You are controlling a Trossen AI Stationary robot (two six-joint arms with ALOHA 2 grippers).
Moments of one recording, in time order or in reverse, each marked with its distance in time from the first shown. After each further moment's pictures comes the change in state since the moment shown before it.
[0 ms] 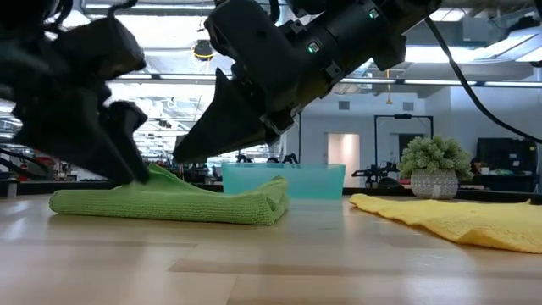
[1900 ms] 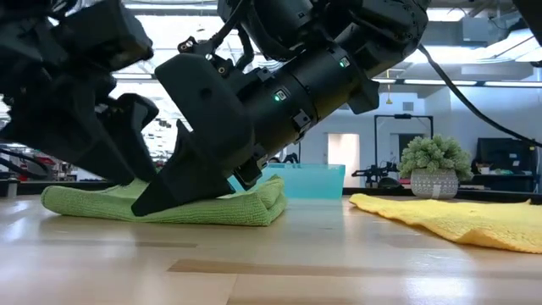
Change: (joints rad) left arm -0.006 0.041 0.077 -0.044 0.048 0.067; right arm -0.017 0.179 0.094 0.073 -0.065 0.065
